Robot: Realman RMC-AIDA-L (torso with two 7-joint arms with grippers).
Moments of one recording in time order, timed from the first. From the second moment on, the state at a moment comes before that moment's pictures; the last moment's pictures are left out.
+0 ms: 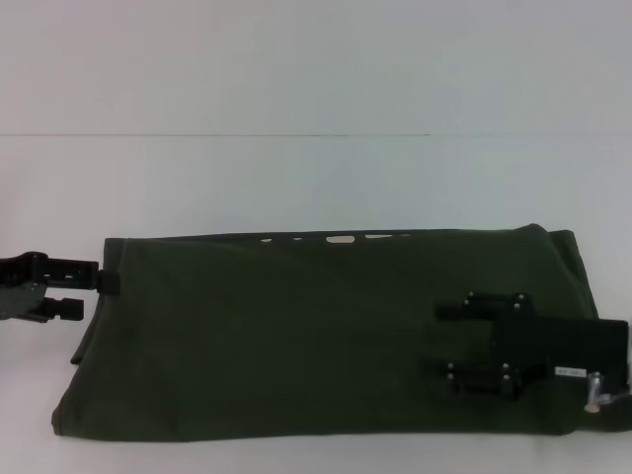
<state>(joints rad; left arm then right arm) -0.65 -1.84 0.42 0.64 2.50 1.69 -2.43 0.54 2.10 -0.57 -0.53 -2.15 -1.52 1.04</state>
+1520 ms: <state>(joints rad) -0.66 -1.89 0.59 0.56 2.53 1.39 -2.47 0.56 2.10 -0.58 -0.43 -2.15 -1.41 0.93</state>
